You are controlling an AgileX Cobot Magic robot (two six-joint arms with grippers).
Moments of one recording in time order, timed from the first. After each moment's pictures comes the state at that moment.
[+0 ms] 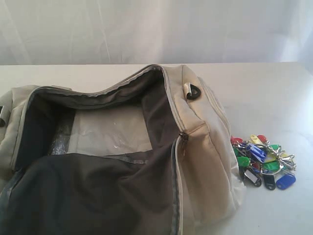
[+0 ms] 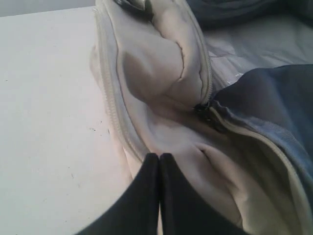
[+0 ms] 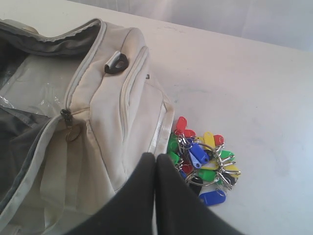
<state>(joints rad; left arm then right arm) -0.03 0.00 0.02 -0.07 0.40 0.10 0.01 0.51 -0.90 0.22 1.01 -0.18</state>
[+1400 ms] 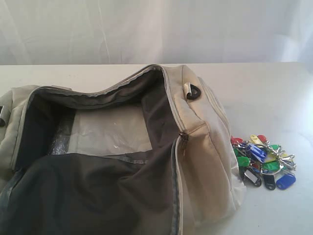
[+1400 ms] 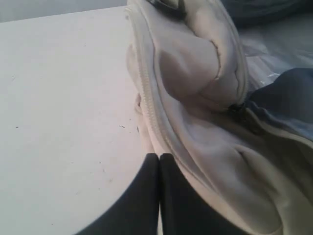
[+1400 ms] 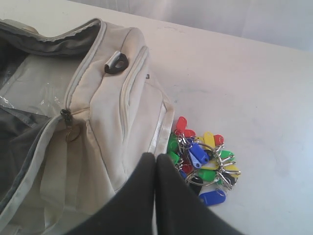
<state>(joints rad) 0.07 0.00 0.02 -0.04 0.40 0.10 0.01 0.51 -0.90 0.22 1.01 -0.18</state>
